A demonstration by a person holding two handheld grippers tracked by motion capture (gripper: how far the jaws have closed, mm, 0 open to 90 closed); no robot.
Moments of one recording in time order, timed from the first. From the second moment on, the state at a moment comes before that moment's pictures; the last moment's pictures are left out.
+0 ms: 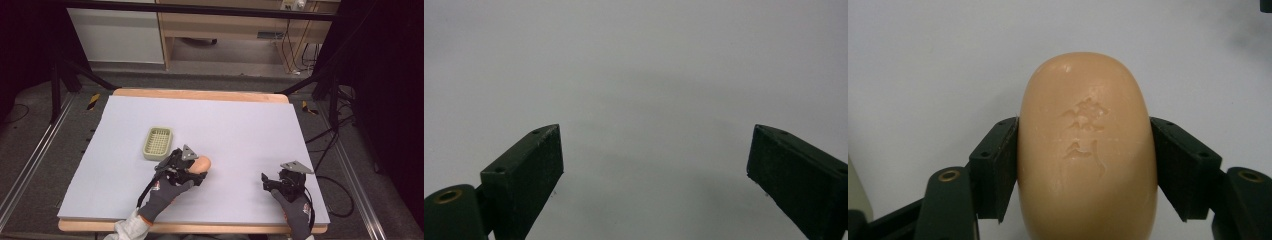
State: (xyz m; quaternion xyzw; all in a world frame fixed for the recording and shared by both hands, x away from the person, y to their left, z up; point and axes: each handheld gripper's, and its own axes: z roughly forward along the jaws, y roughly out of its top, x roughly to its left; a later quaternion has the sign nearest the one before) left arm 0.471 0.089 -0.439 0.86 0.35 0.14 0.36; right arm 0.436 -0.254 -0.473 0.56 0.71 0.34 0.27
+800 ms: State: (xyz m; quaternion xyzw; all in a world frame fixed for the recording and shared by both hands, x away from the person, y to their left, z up) left arm 0.477 0.119 -0.418 0.83 0.37 0.15 0.38; right arm 0.436 -0.254 -0.473 0.56 0.71 0.34 0.27
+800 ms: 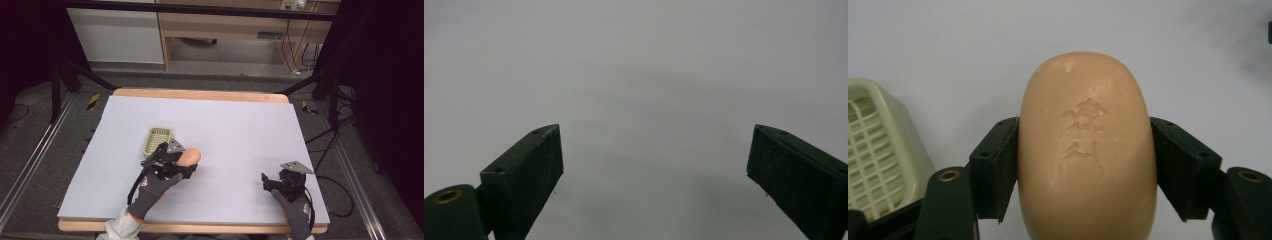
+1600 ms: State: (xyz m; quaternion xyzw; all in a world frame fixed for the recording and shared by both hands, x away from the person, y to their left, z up) left arm 0.493 0.154 -0.406 0.80 0.42 0.17 0.39; right arm 0.436 -0.254 -0.473 0.56 0.71 0.34 0.27
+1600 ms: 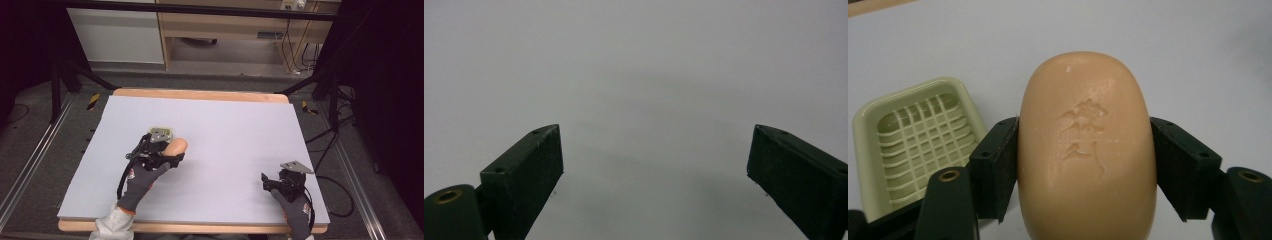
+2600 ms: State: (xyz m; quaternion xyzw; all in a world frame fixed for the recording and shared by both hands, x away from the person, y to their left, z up) left arm 0.520 0.183 -0.406 0.78 0.46 0.19 0.38; right arm 0.437 -0.253 -0.473 0.56 0.71 0.34 0.27
